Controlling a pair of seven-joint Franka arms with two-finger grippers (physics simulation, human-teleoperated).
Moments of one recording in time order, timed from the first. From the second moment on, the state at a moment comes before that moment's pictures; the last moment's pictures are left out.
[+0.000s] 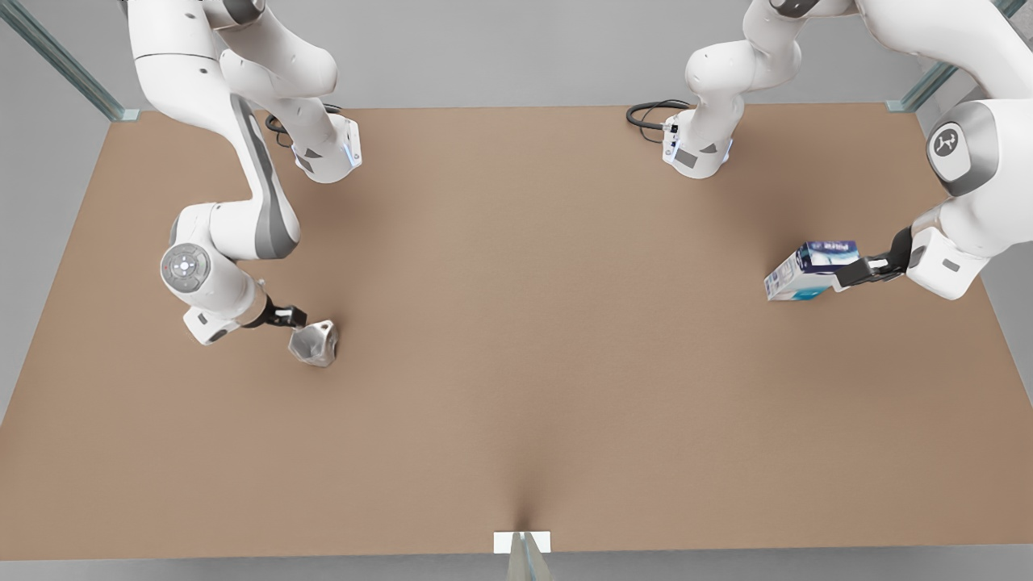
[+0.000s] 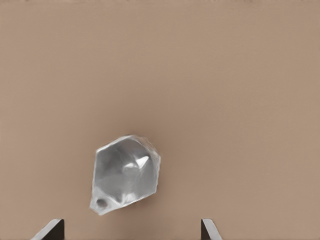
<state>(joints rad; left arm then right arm) 0.16 0.14 -0.07 -1.46 -0.07 1.54 -0.13 -0.02 0.17 0.10 -2.04 -0.06 2.15 0.17</state>
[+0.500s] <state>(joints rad) 0.15 0.15 -0.07 -1.46 -0.07 1.53 -0.13 -0.06 0.32 0.10 -2.12 -0.06 2.40 0.17</state>
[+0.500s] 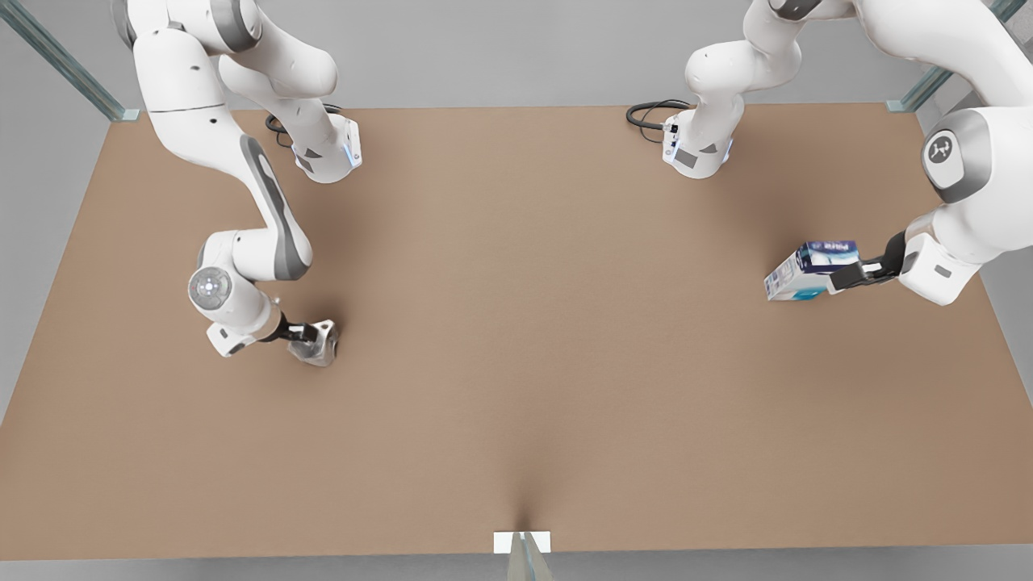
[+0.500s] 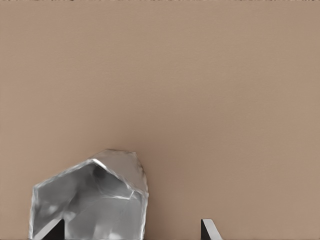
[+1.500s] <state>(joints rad) 0.14 0.17 -0.07 -1.46 -0.05 1.53 -0.07 -0.03 0.41 0.11 -2.12 -0.04 2.40 0.15</state>
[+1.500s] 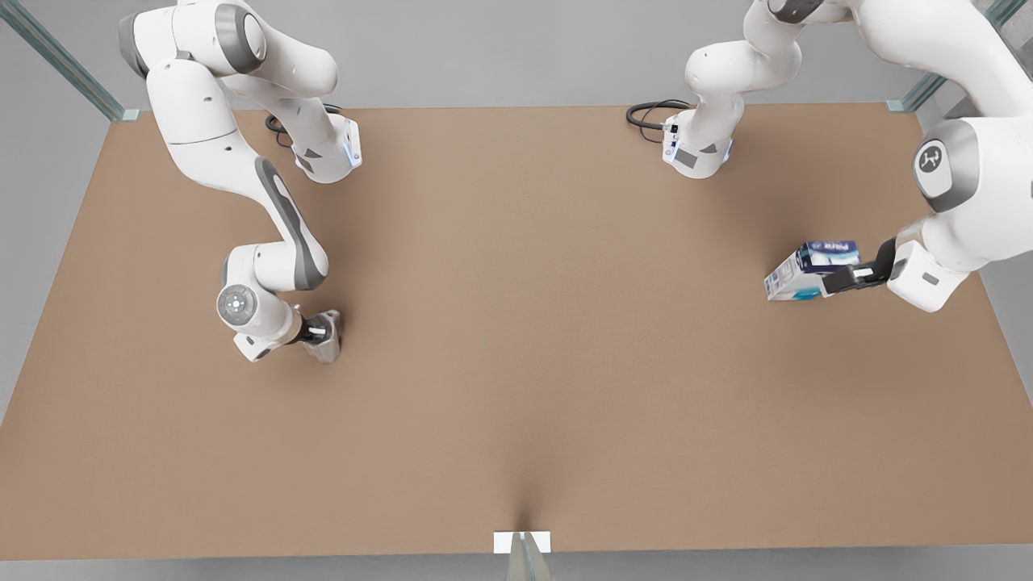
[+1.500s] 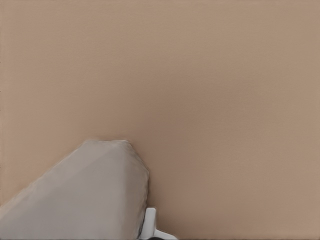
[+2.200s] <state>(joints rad) 0.27 -0.12 0.06 -2.17 0.06 2.00 1.35 0.36 0.44 0.09 -1.77 -0.04 2.17 0.33</state>
